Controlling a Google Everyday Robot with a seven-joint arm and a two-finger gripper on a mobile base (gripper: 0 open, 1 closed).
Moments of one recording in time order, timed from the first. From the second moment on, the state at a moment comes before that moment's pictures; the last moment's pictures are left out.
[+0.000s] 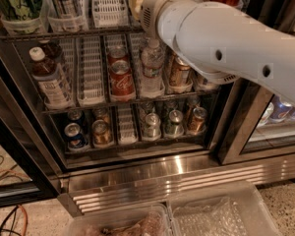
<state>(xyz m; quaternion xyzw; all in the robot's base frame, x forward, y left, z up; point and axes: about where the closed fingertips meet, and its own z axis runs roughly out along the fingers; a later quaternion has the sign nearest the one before) 0.652 0.020 1.066 -0.15 0.69 0.18 0.69</state>
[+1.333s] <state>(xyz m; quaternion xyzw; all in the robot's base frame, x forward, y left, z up) 0.663 0.015 1.090 -0.22 0.66 0.13 0.71</state>
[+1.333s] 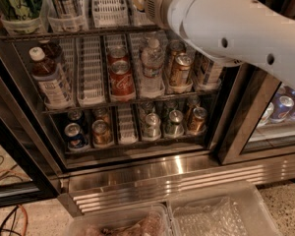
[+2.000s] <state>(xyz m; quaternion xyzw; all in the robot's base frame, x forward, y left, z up) 0.655 0.006 1.108 -0.22 0.65 0.12 0.72</state>
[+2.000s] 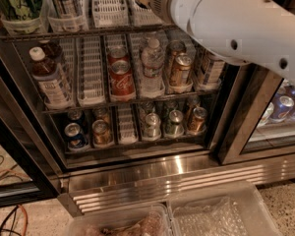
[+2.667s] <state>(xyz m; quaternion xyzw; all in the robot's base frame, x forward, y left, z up) 0.636 -0.003 1.126 -0.22 0.63 0.11 0.74</state>
